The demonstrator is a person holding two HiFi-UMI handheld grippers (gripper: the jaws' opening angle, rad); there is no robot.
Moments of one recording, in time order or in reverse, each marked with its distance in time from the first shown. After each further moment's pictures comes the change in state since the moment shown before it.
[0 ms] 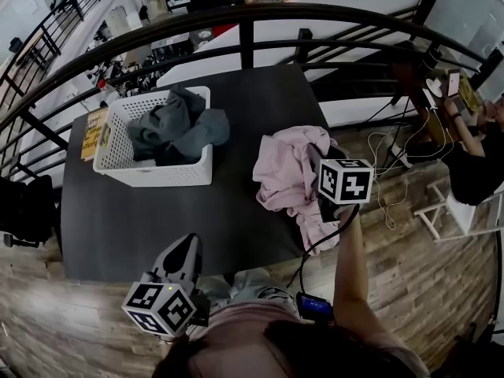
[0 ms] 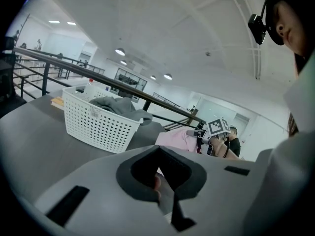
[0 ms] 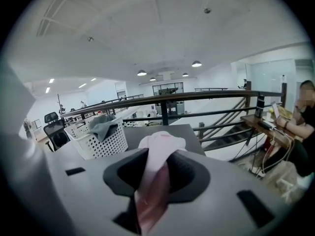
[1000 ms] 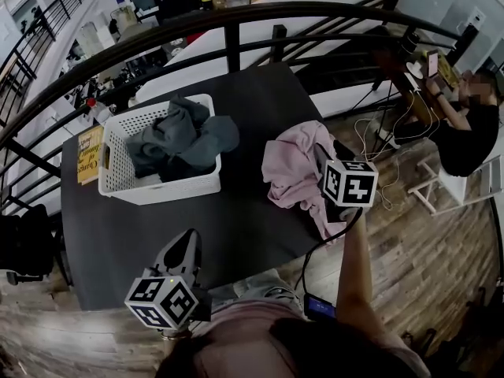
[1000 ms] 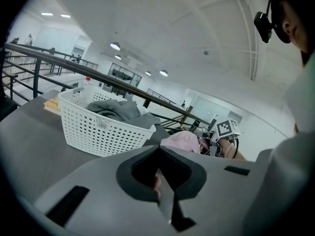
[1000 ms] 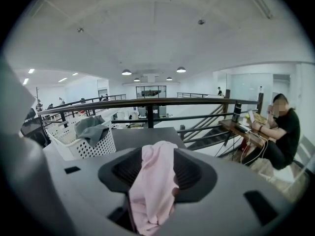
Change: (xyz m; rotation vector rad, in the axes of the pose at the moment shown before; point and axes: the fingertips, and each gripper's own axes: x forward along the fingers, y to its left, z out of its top) left arm 0.002 0.063 0.036 0.016 0.055 -0.078; right arm -0.030 0.019 0.010 0.020 -0.021 -0.246
